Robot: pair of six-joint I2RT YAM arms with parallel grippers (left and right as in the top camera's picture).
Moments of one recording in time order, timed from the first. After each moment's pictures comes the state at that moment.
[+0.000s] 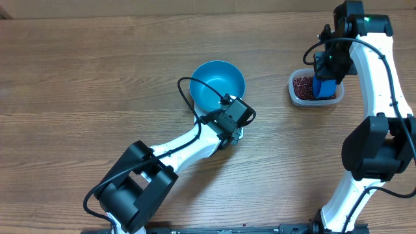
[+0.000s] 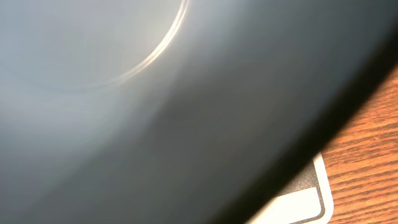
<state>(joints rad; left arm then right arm) -0.77 1.89 1.12 -0.39 -0.26 -0.41 -0.07 2.06 1.97 -1.36 0.05 -0.08</state>
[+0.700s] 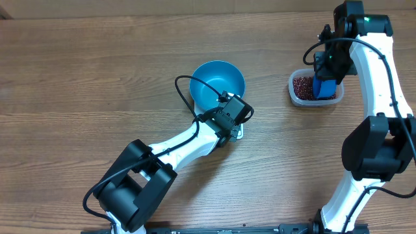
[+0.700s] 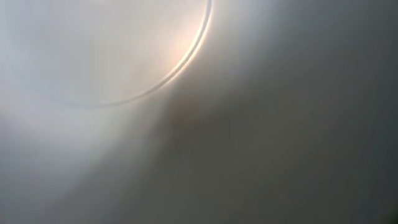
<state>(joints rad) -0.75 1.89 1.13 -0.37 -0.26 -0.41 -0.07 2.06 1.97 -1.36 0.05 -0.08</state>
